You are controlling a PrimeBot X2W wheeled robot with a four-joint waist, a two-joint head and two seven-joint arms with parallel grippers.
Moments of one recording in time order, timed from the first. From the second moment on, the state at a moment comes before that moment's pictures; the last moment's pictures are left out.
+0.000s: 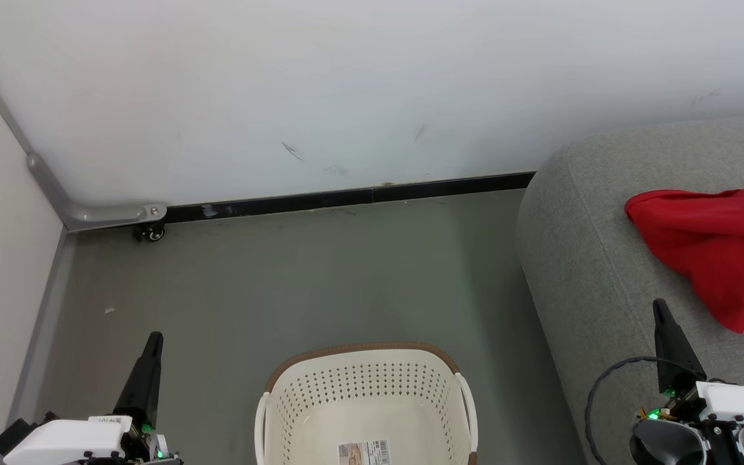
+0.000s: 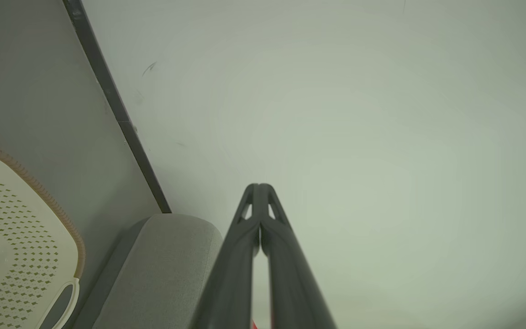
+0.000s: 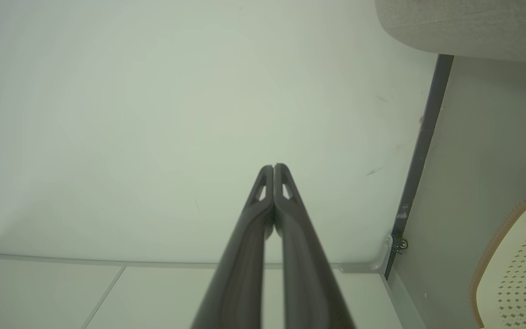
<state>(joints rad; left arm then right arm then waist) -0.07 0.03 0.10 0.28 -1.60 -0.12 0.12 -0.05 -0.11 -0.03 0.26 1.69 0.13 0.03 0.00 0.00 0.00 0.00</state>
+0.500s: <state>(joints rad) -0.07 0.03 0.09 0.28 -1.60 -0.12 0.12 -0.05 -0.11 -0.03 0.26 1.69 0.13 0.03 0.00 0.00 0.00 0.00</state>
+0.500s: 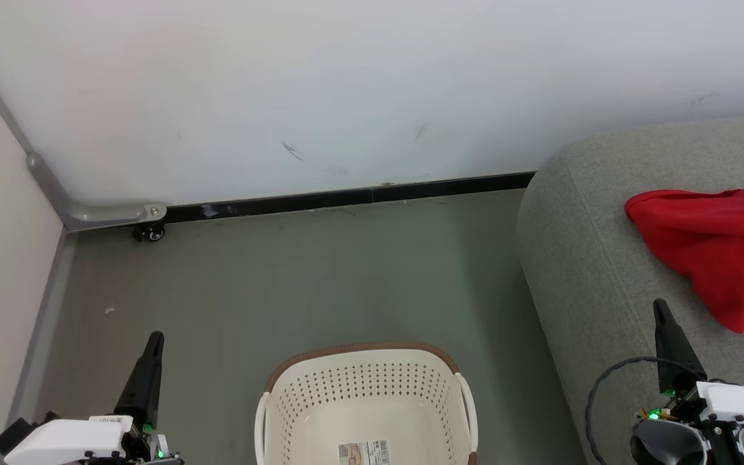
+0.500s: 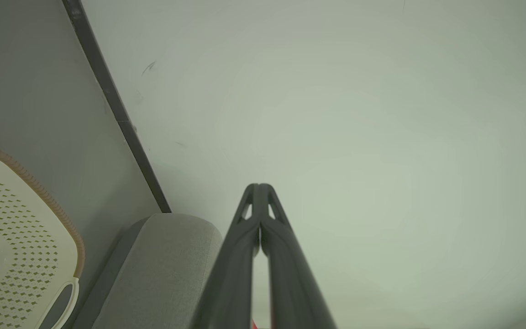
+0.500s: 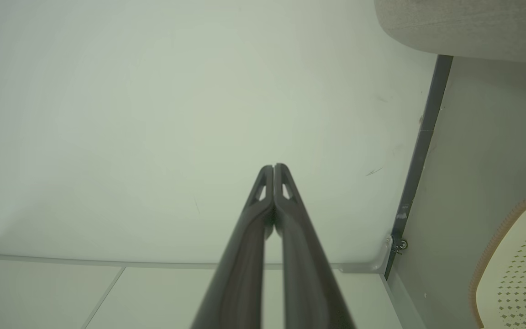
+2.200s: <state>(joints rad) -0.07 0.03 0.09 0.28 -1.60 -0.12 0.12 -0.05 -0.10 -0.05 0.26 1.69 0.13 0.04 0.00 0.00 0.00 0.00</state>
